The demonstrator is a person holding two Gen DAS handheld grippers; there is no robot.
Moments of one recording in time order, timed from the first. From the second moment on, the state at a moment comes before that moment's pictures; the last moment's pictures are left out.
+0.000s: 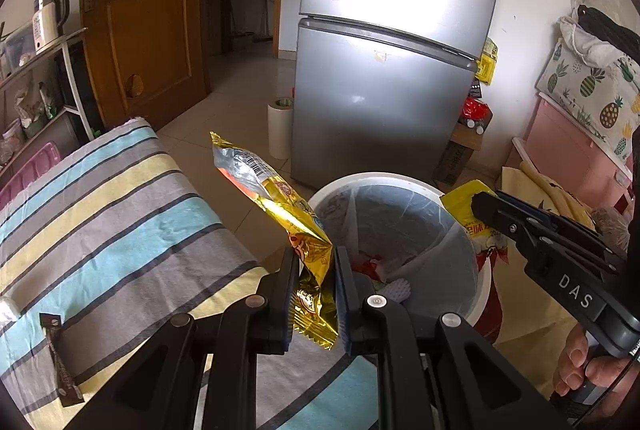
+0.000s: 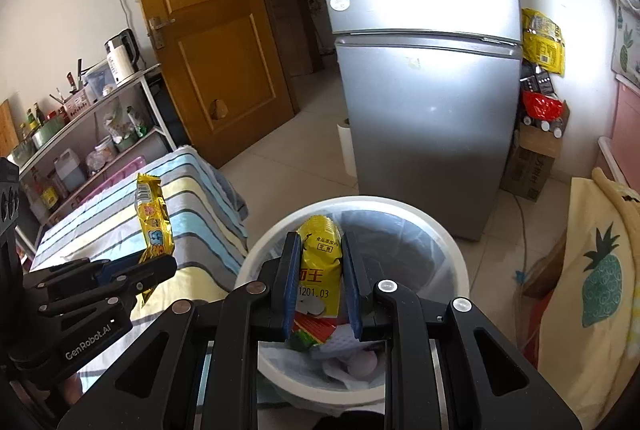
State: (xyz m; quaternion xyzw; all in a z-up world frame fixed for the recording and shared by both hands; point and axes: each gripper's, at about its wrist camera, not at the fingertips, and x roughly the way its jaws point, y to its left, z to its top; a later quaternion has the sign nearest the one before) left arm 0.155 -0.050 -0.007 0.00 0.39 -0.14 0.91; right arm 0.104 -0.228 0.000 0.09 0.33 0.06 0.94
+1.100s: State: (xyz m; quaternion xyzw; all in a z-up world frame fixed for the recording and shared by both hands) left arm 0.177 -0.084 -0.039 0.02 0.43 -0.14 0.89; right arm 0.121 -0.259 -0.040 0.09 0.38 0.02 0.92
